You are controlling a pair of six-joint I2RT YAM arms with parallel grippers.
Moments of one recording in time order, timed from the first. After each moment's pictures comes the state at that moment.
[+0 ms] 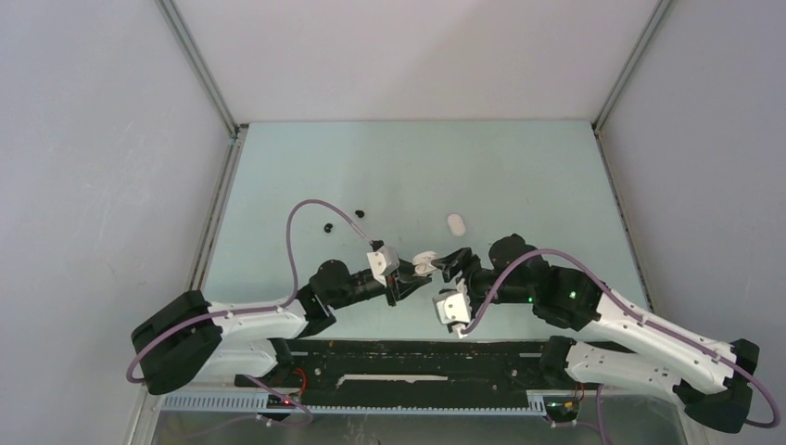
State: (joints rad) left arm -0.97 1.17 0.32 0.91 0.29 -0.08; right arm 1.03 0.85 0.83 -0.49 -0.30 -1.08
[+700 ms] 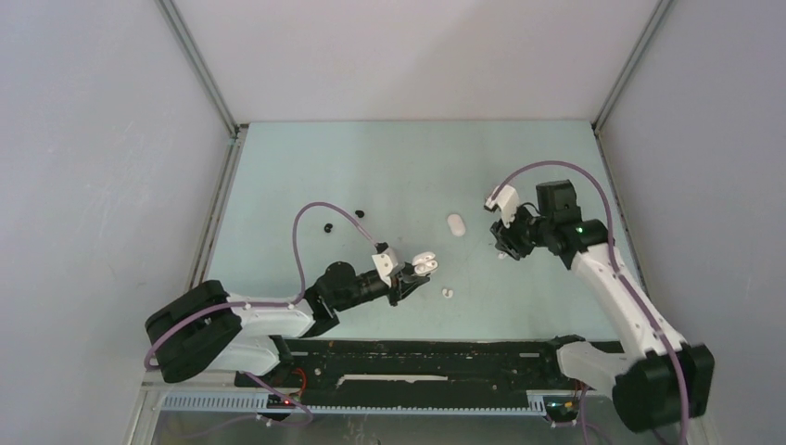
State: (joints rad) left arm -0.97 1.28 0.30 0.96 0.22 -0.04; right arm 0.25 1.02 0.90 -0.69 -0.45 -0.63
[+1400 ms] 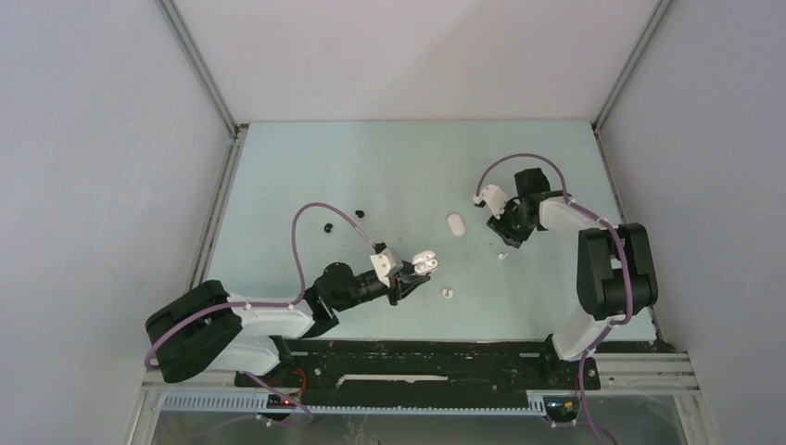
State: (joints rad) left arm -0.97 1.28 0.29 1.02 0.22 -0.04; right arm 0.13 1.68 1.00 -0.49 -0.22 -0.80
